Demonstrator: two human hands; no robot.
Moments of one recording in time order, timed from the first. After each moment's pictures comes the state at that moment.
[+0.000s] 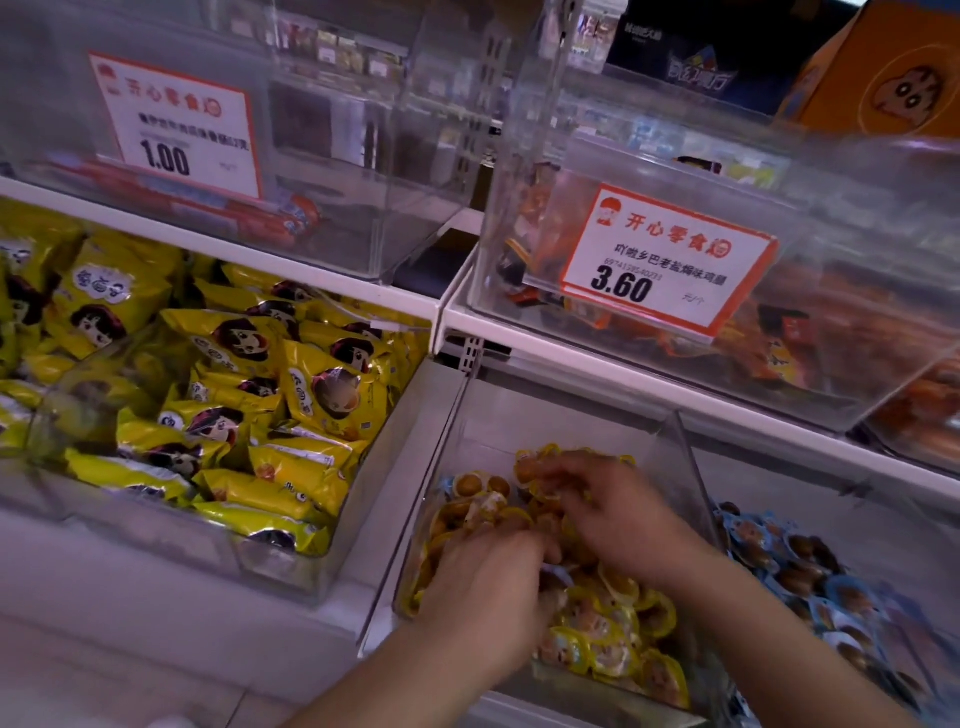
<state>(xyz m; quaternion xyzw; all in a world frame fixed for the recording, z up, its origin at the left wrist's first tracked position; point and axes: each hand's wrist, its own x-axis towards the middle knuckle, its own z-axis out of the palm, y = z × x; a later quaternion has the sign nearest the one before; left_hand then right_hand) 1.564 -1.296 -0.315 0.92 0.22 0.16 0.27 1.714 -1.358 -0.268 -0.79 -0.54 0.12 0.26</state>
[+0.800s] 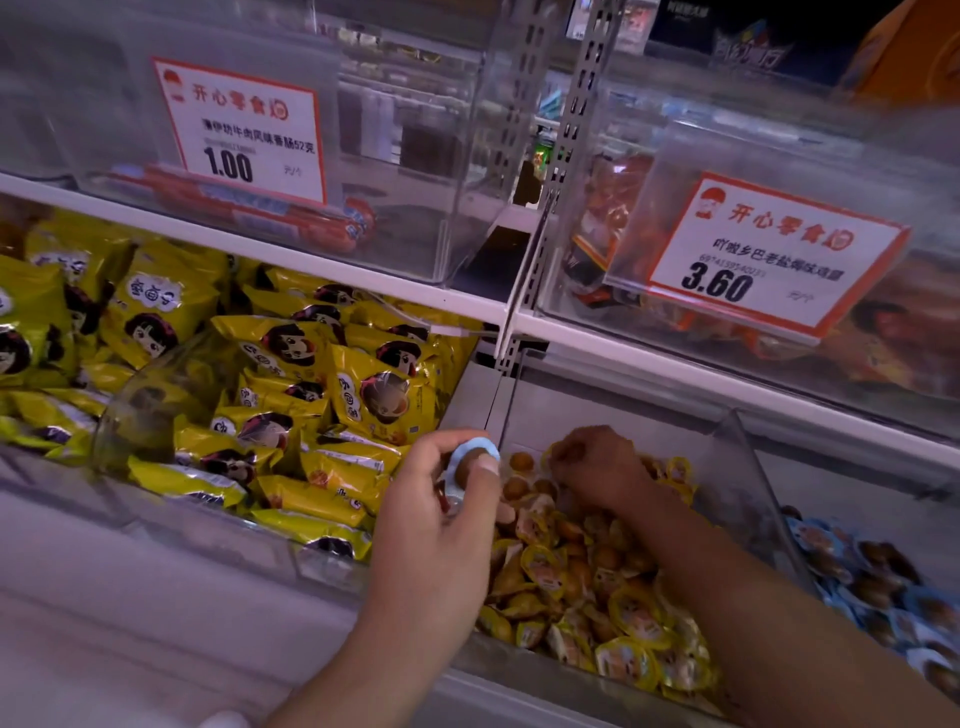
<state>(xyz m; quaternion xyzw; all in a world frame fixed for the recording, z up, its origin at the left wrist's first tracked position) 1.503 -1.261 -0.282 0.62 0.29 0.45 0.57 1.757 -1.266 -0.326 -0.88 -0.42 0.10 0.20</state>
